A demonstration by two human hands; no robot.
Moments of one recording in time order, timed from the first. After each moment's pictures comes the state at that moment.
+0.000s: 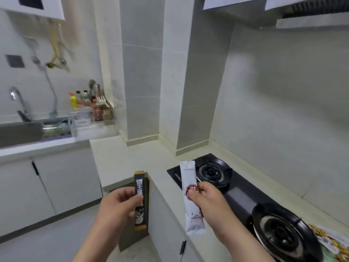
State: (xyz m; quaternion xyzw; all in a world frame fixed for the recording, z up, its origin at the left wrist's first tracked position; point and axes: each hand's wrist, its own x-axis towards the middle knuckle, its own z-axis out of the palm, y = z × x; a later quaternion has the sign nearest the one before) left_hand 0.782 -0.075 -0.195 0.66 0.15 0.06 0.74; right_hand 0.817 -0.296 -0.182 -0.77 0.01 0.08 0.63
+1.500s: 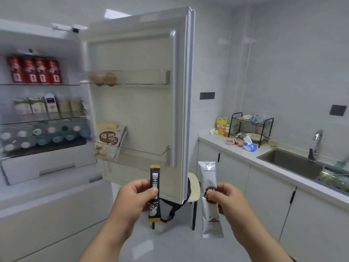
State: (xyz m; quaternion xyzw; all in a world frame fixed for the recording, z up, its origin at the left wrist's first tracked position) left_hand 0.389 -0.014 -0.120 0.46 0.50 0.58 0.45; right_hand 0.624 0.001 -0.121 -0.52 -0.51 0.48 0.50
